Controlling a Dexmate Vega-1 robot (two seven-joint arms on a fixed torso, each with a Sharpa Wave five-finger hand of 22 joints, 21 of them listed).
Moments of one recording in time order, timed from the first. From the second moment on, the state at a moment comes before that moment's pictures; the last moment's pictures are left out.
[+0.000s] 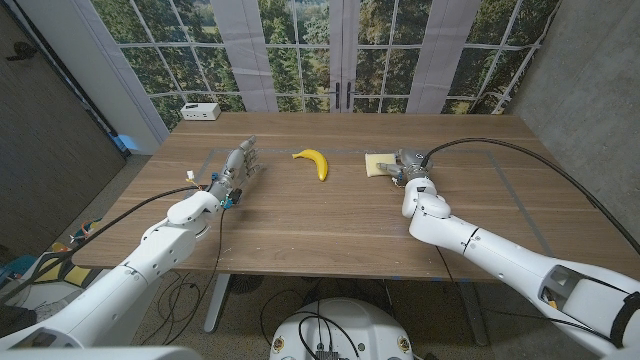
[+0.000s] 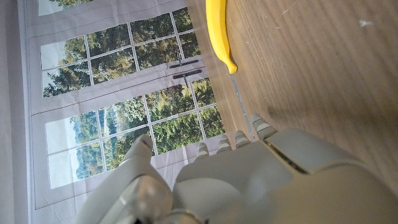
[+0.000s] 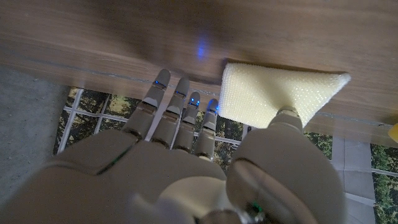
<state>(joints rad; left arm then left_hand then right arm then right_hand) 1.00 0.69 0.30 -1.53 -0.75 -0.10 -0.03 0.09 0.08 0.44 0.00 0.20 -0.17 -0.15 0.18 0.17 -0.17 0.04 0.21 0.19 -0.16 0.07 0.18 0.17 -0.09 0.14 0.23 0.20 -0.63 -0.56 -0.91 -1.58 -0.46 -0.86 -0.31 0.61 0.00 -0.09 0.01 0.34 0.40 -0.05 0.18 0.19 0.43 0.00 0.22 0.22 0.55 -0.05 0.22 0.39 0.52 0.10 0.29 0.20</state>
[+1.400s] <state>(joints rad) 0.95 0.69 0.31 -1.42 -0.77 -0.13 -0.15 0.09 0.08 0.44 -0.01 0.20 -0.17 -0.15 0.18 0.17 -0.17 0.03 0.21 0.19 -0.16 0.07 0.18 0.17 -0.09 0.14 0.23 0.20 -0.72 -0.46 -0.89 -1.70 -0.47 -1.05 -0.56 0.57 0.03 -0.14 0.04 0.33 0.41 -0.04 0.21 0.19 0.39 0.03 0.23 0.23 0.49 -0.05 0.22 0.40 0.47 0.14 0.26 0.20</state>
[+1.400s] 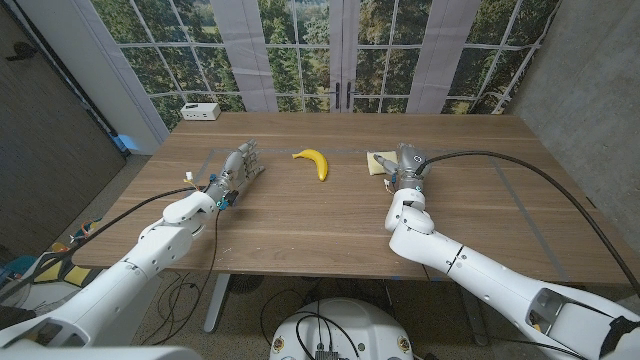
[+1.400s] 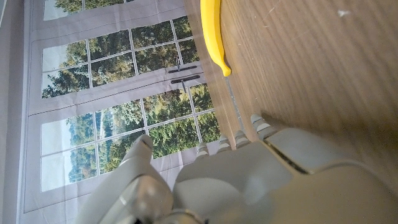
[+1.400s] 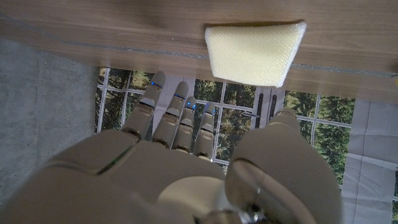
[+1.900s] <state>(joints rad) 0.96 0.71 0.29 -1.44 -0.77 -0.14 -0.15 0.09 0.08 0.44 -0.01 0.20 -0.17 -0.15 0.18 0.17 -0.17 0.03 0.21 0.19 -0.16 0.07 0.18 0.17 -0.09 0.14 0.23 0.20 -0.63 -0.41 -0.97 -1.60 -0.44 -1.14 -0.52 0.57 0.02 -0.15 0.04 0.33 0.38 -0.04 0.20 0.19 0.36 0.03 0.22 0.23 0.47 -0.04 0.21 0.40 0.46 0.14 0.25 0.20</state>
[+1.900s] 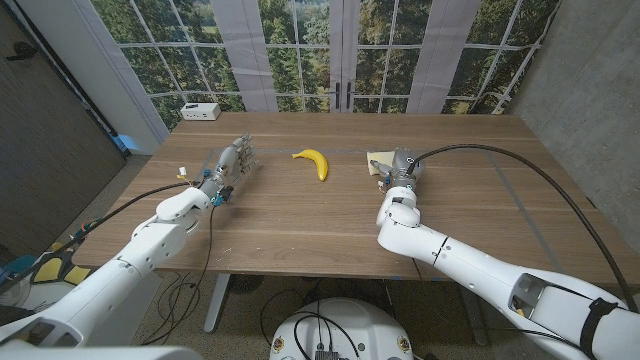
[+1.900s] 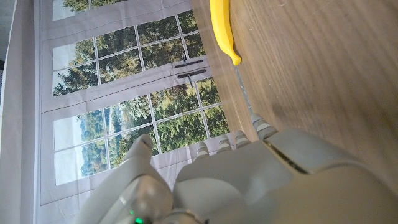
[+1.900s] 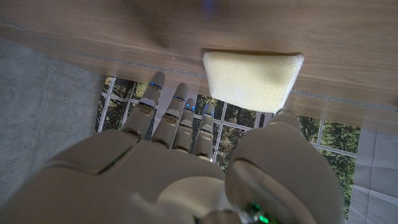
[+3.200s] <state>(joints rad) 0.98 0.71 0.27 -1.44 -0.78 -0.15 -0.14 0.09 0.08 0.44 -0.01 0.20 -0.17 -0.15 0.18 0.17 -0.17 0.03 0.21 0.19 -0.16 0.07 0.18 0.17 -0.09 0.14 0.23 0.20 -0.50 -0.24 -0.99 -1.30 -0.29 -1.11 -0.62 0.64 0.08 -0.14 0.01 0.34 0.57 -0.06 0.24 0.19 0.51 0.00 0.28 0.23 0.60 -0.06 0.26 0.40 0.48 0.10 0.25 0.20</state>
